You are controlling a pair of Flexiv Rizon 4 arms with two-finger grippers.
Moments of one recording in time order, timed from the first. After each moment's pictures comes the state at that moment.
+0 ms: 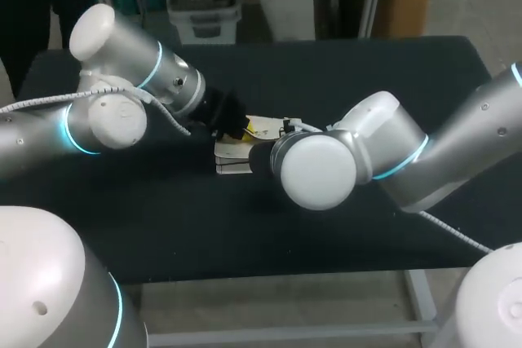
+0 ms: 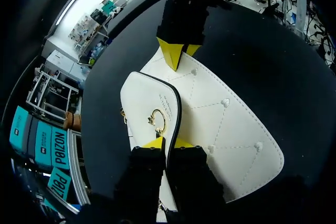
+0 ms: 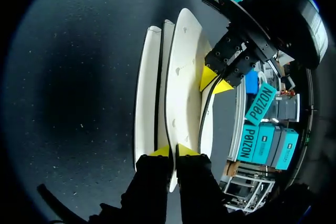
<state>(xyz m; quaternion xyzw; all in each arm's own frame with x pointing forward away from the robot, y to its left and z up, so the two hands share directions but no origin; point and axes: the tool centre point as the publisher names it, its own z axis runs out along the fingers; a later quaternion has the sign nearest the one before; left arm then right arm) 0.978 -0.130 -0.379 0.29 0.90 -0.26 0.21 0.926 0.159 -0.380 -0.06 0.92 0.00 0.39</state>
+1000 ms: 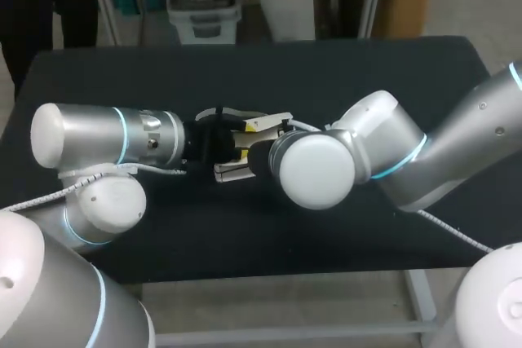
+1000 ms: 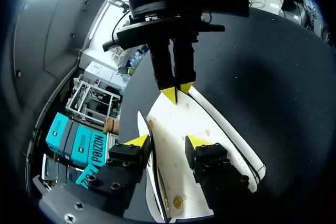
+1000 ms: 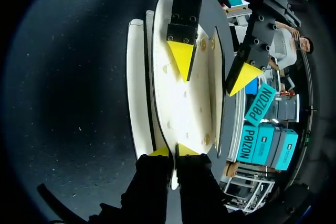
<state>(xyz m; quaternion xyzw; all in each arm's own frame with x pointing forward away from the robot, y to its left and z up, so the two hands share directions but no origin) 0.938 -0.129 -0.349 0.24 0.83 -0.32 0.38 0.928 0.161 -0.380 -0.06 0.92 0.00 0.39</state>
